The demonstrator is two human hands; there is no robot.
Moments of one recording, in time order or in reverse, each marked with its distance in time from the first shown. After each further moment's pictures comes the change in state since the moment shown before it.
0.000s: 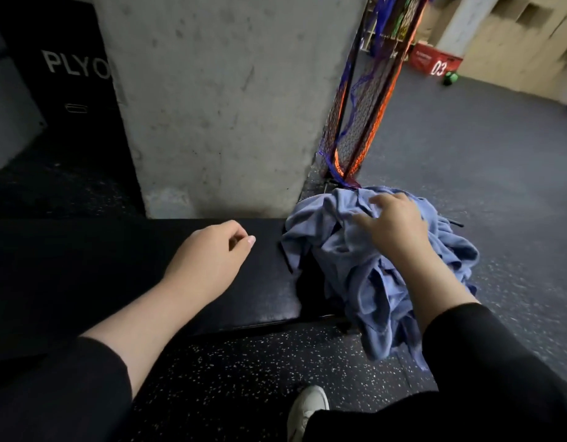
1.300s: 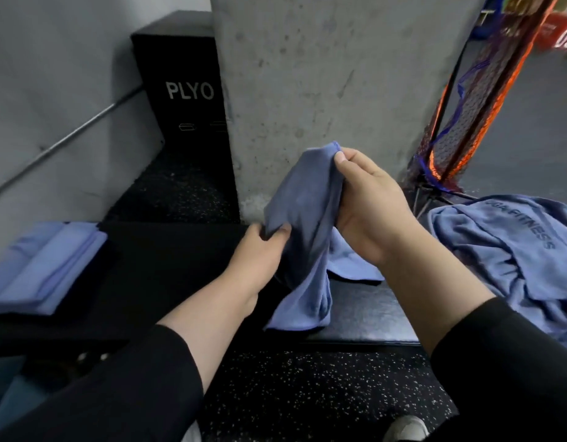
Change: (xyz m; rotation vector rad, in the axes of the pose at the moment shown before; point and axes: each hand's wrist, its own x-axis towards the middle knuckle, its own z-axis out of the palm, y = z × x) left_hand 0.013 -0.071 -0.047 -0.637 0.090 -0.391; right_hand -0.061 -0.228 0.005 1.699 -0.574 -0.073
